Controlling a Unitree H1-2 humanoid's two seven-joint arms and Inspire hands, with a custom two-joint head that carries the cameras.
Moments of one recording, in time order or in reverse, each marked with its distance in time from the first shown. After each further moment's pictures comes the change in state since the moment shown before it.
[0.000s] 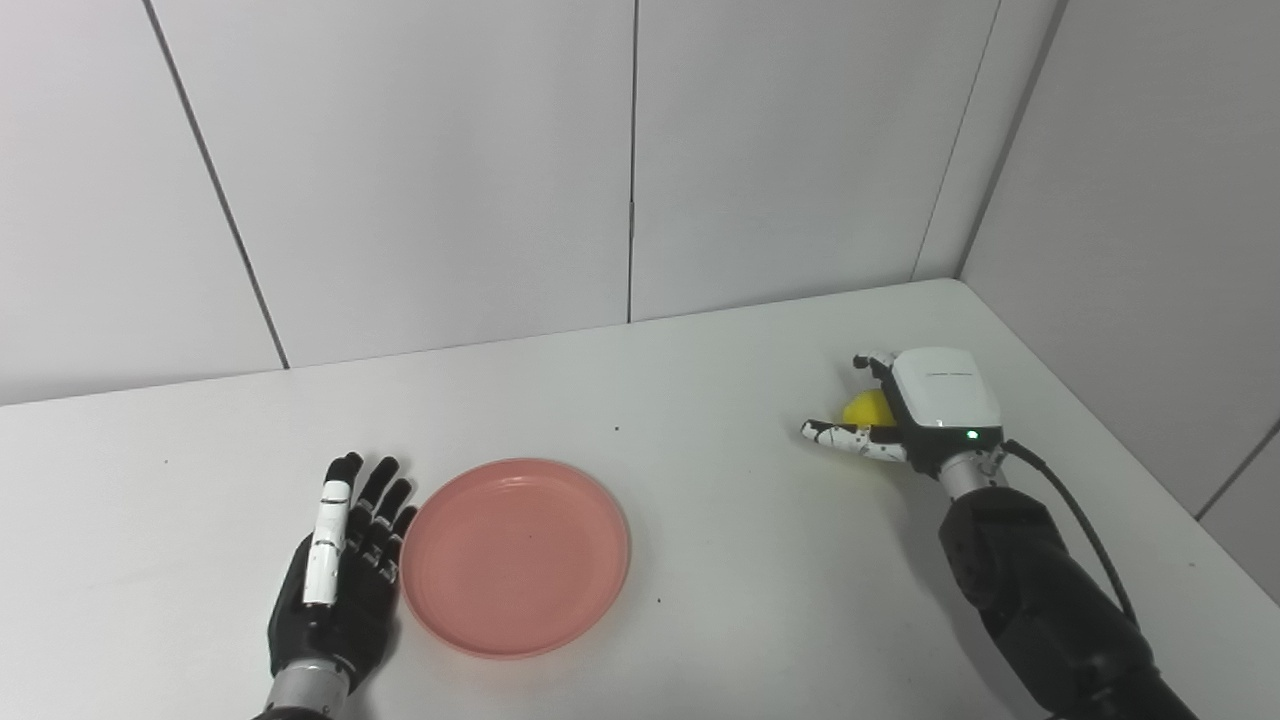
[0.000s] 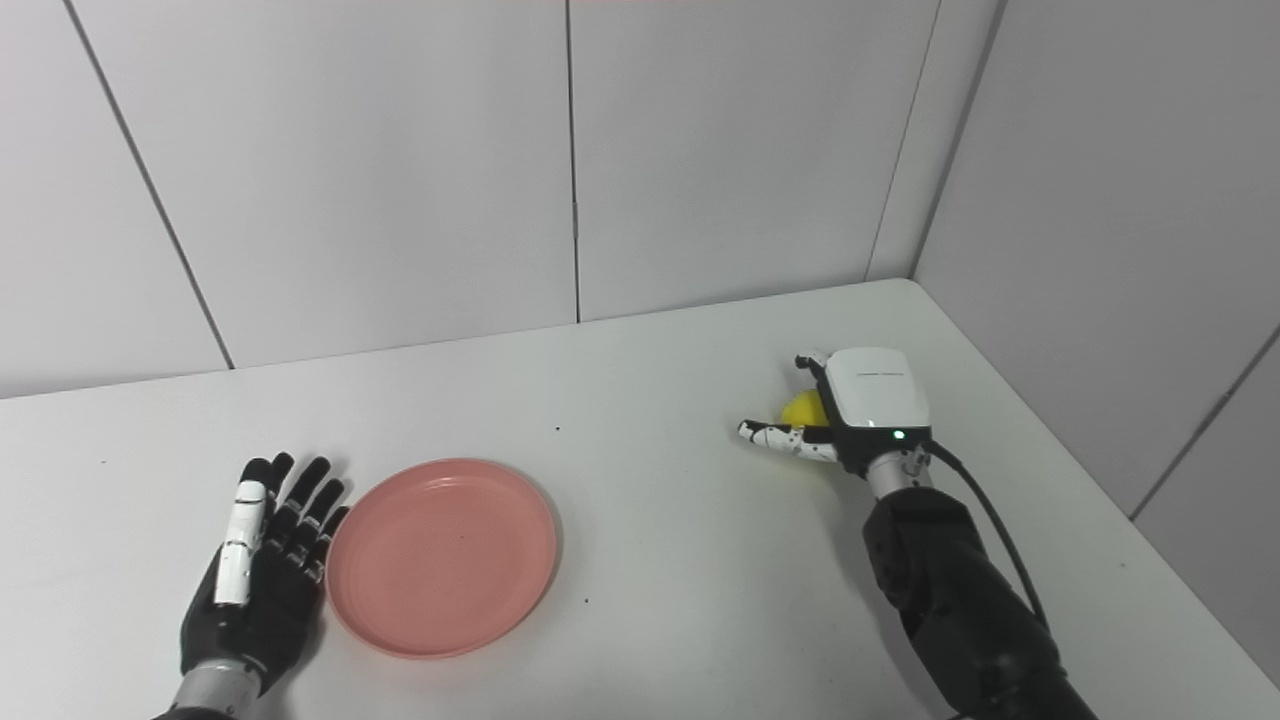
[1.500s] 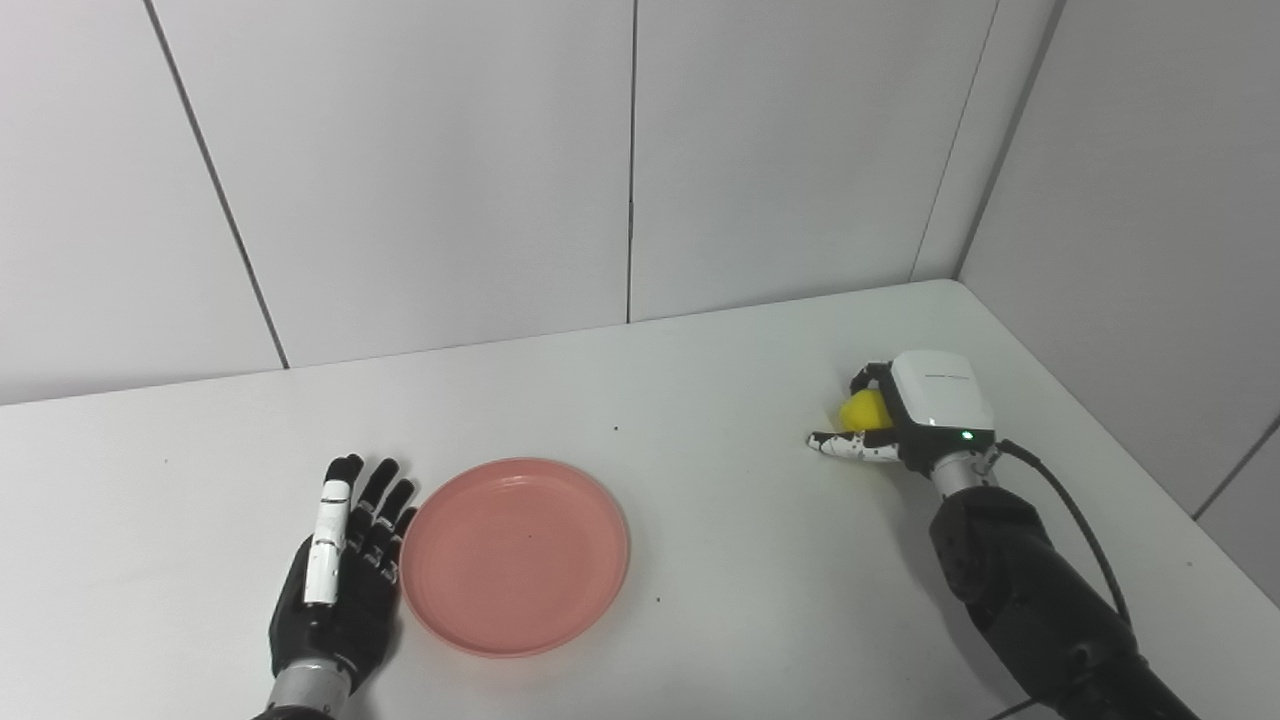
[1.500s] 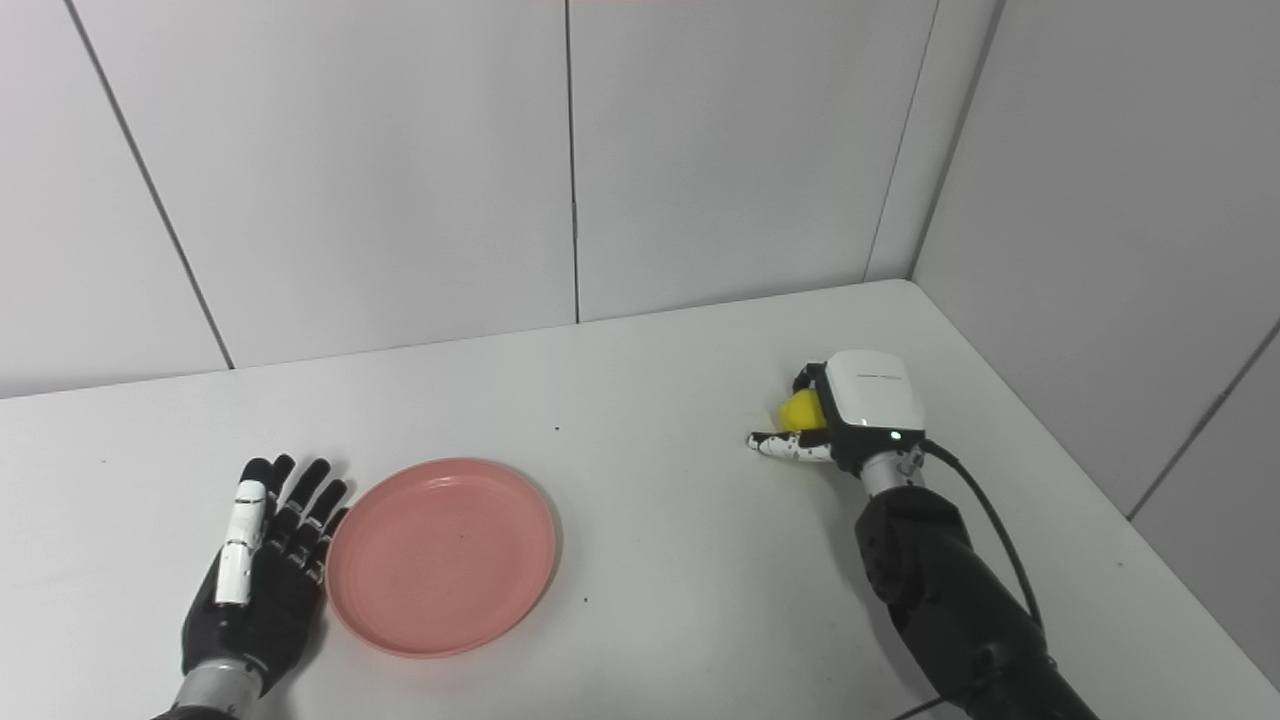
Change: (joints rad) left arm 0.001 0.011 -0.021 -0.006 -0.031 0.000 0.032; right arm -0.027 -0.007 0.052 0.071 0.114 0.032 -0.090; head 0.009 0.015
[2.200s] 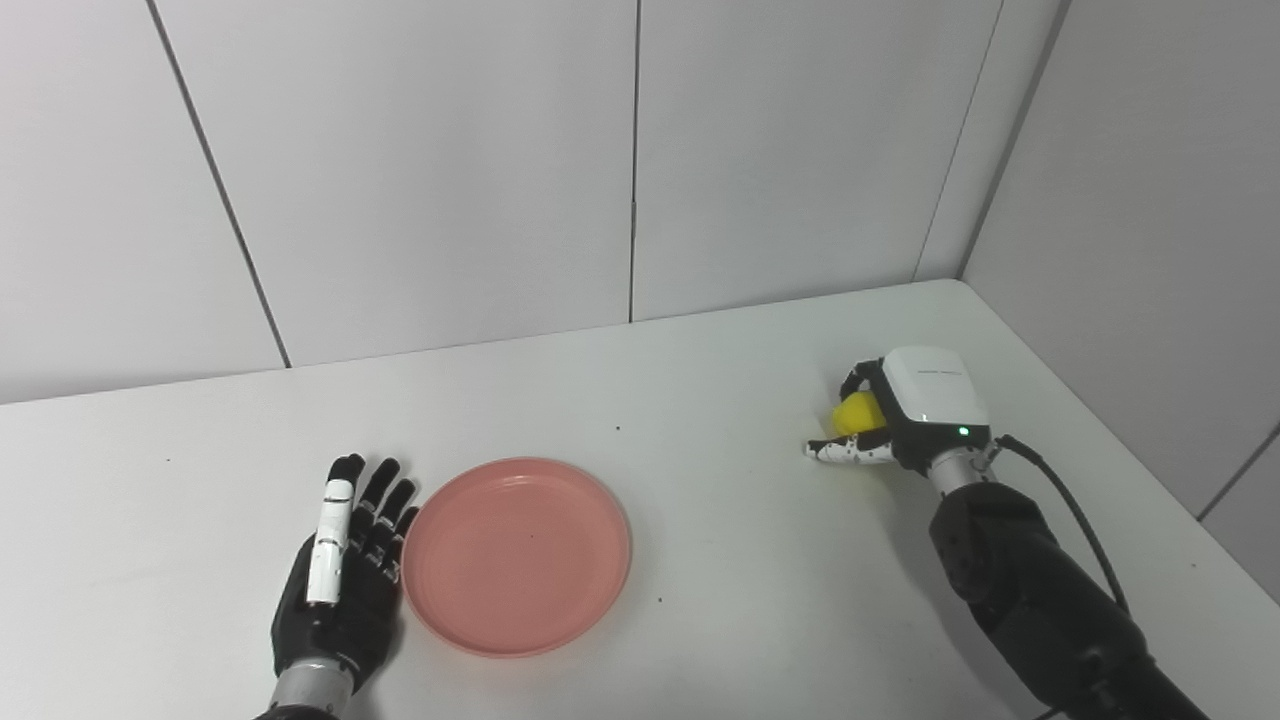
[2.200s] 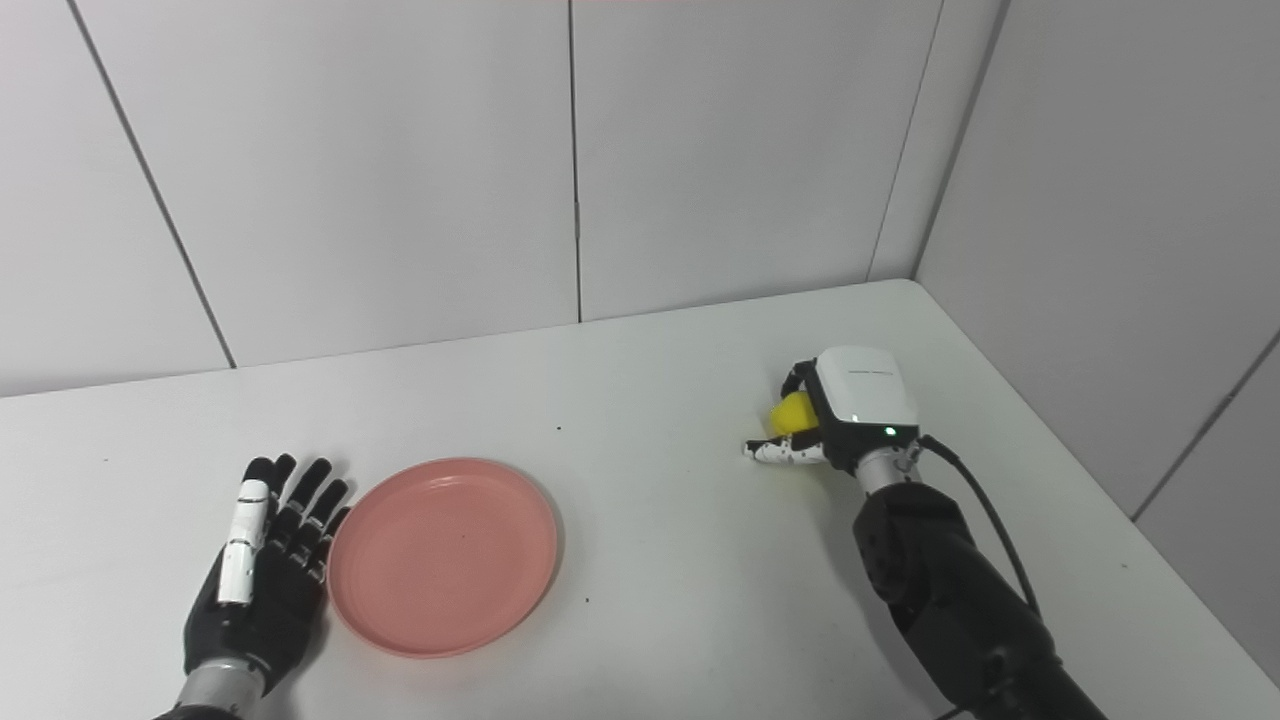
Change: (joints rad) left arm 0.001 -0.006 -0.005 -0.004 0.003 0.000 0.009; right arm 0.015 -0.017 0.024 -0.136 0.009 -0.009 0.066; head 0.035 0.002
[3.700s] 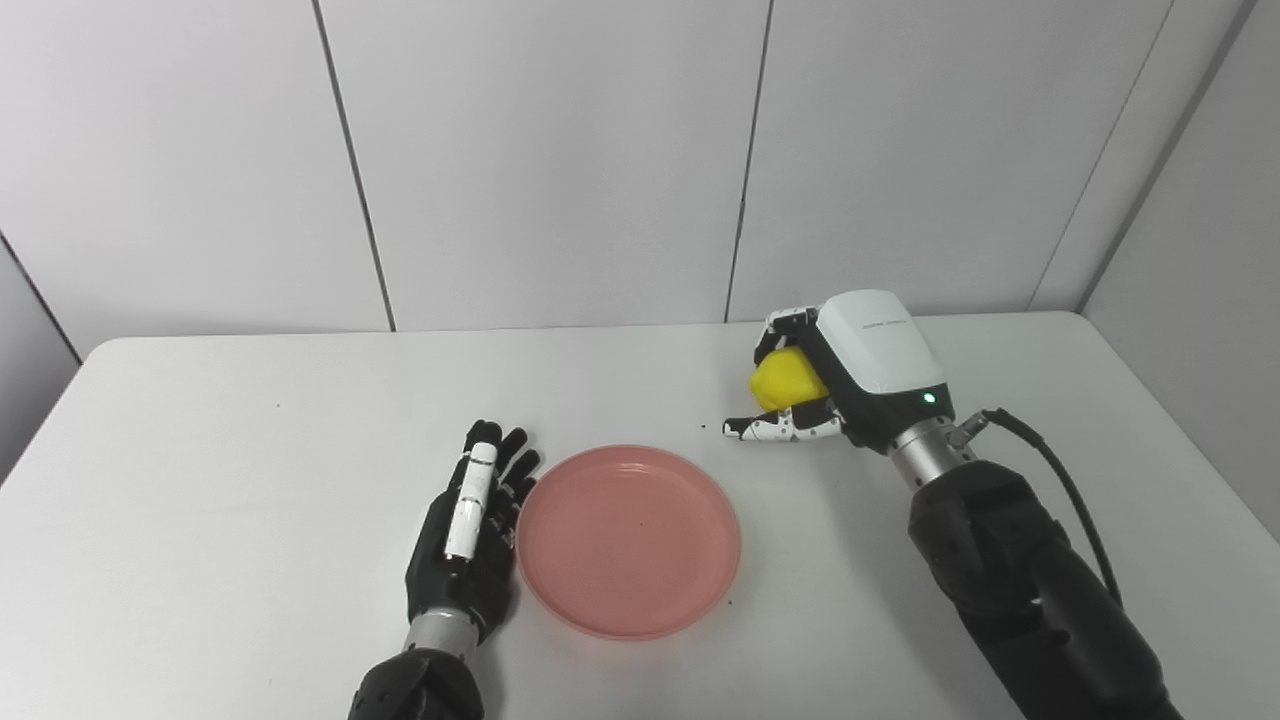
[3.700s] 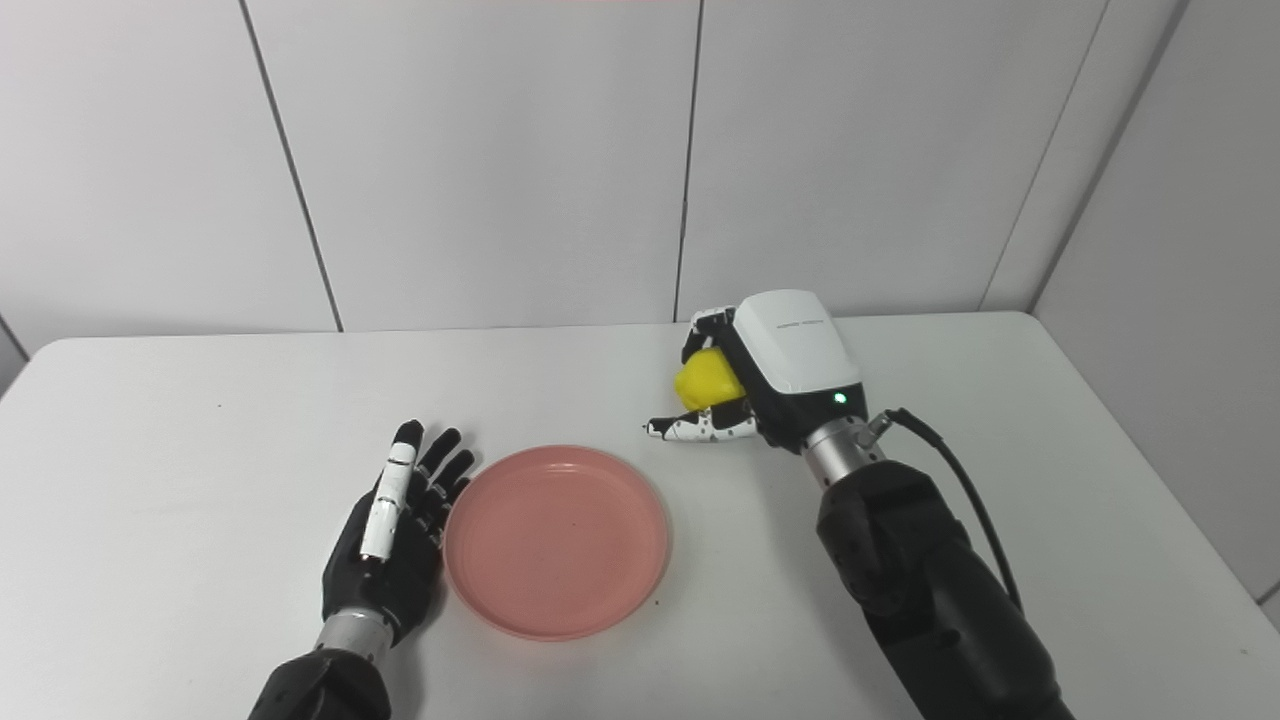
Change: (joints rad) left arm 0.010 -0.141 0.014 0.013 0.209 -0.003 -0.031; right arm -0.101 0.114 0.081 -0.356 -0.046 -0.097 0.245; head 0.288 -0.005
